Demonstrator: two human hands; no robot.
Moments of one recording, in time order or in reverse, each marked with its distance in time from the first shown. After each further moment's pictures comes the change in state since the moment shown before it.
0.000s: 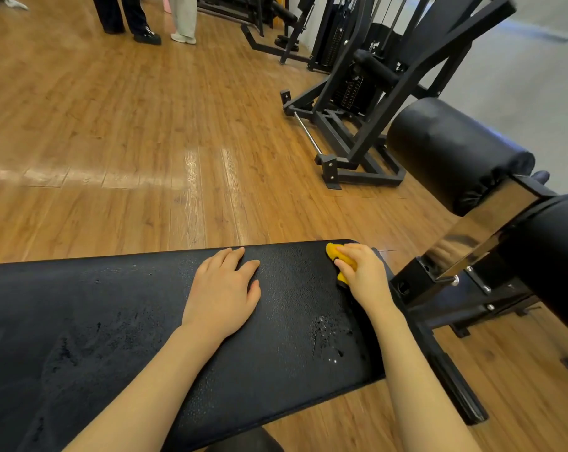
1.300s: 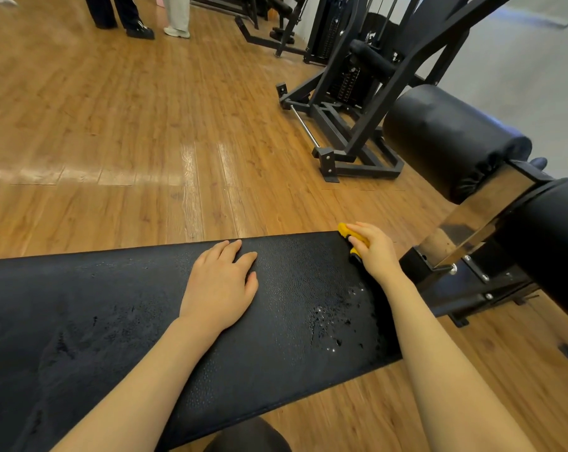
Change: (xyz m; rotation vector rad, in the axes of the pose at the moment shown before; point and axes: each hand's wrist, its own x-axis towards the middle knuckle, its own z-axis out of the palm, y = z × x) left_hand 0.000 0.003 -0.006 0.023 -0.065 -0.015; right_hand 0.033 0.037 -0.015 0.073 -0.036 -0.005
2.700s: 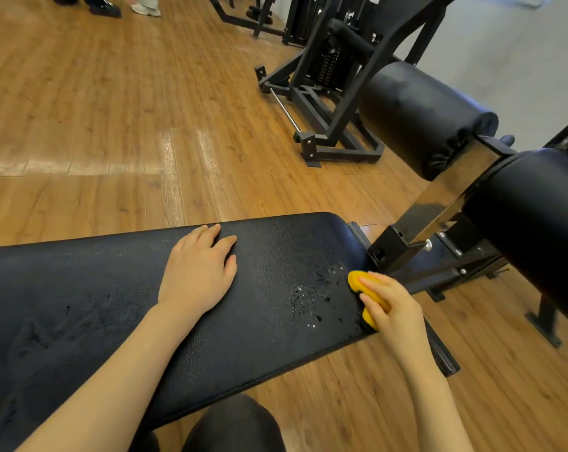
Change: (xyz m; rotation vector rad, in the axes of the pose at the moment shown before) left_hand 0.000 0.000 0.003 -0.016 -0.009 0.013; right_hand -0.169 -0.008 -0.026 0.040 0.142 0.078
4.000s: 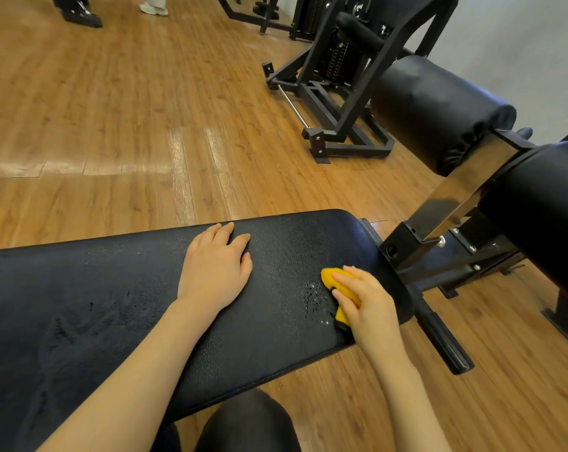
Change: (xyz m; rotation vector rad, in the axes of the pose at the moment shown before) left_hand 0.000 0.003 0.000 -0.013 -0.004 -0.007; right_hand -0.002 -0.052 0.038 0.014 -0.042 -0.021
